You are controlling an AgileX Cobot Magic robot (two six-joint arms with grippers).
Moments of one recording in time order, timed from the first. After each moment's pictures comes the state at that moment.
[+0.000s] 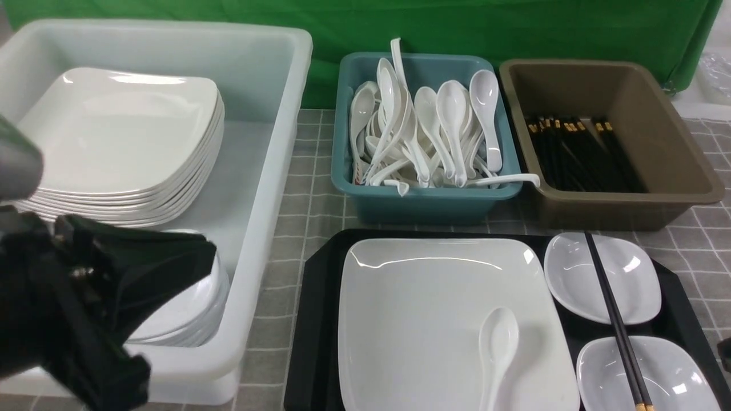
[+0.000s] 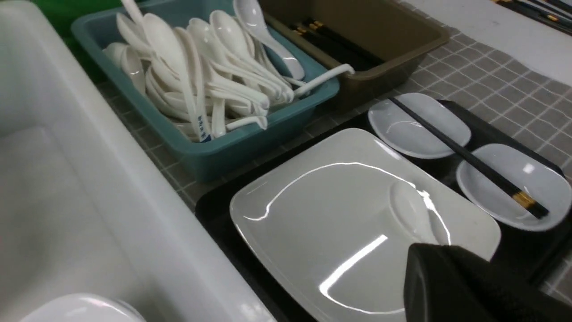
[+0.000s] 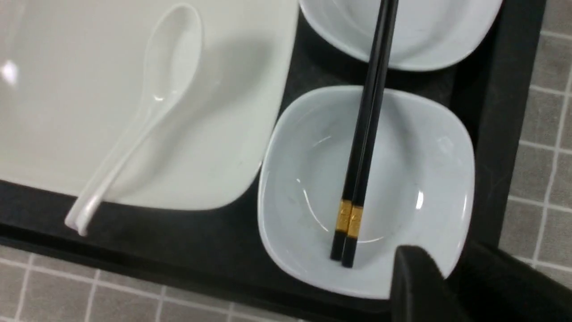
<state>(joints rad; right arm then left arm) 0.20 0.97 -0.79 0.04 0.90 0.01 -0.48 0.65 -0.69 -0.47 0.59 0.45</state>
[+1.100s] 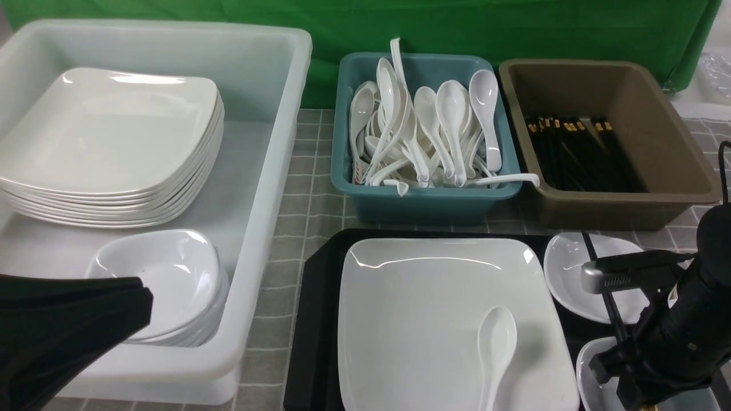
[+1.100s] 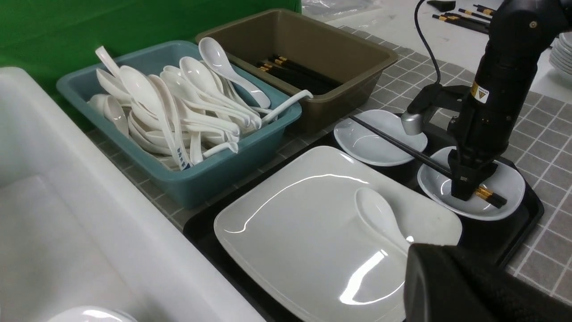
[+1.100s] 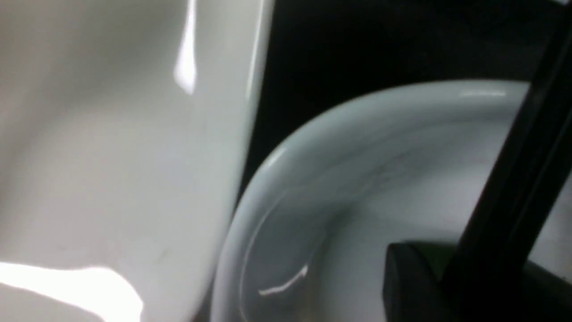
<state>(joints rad) 0.22 1.61 -0.80 0.04 0.71 0.00 -0.48 0.48 -0.69 -0.46 0.68 0.47</state>
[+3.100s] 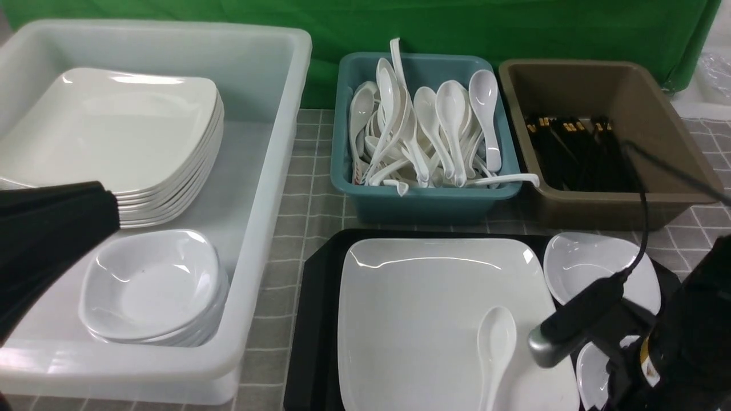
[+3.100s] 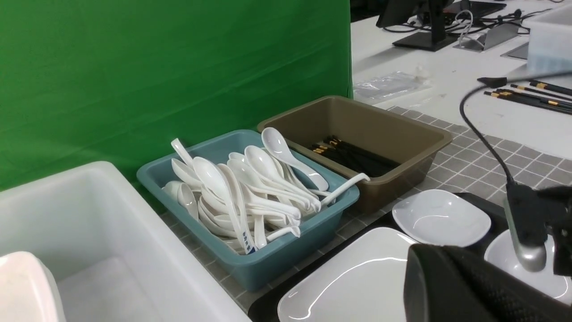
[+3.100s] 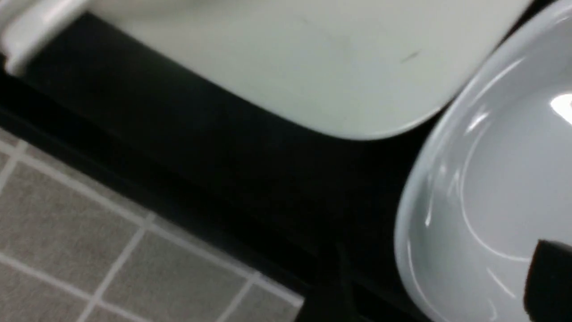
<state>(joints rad) 0.63 1.41 -0.71 -0.18 0.78 0.14 -0.48 0.48 -0.69 -0.42 0.47 0.50</state>
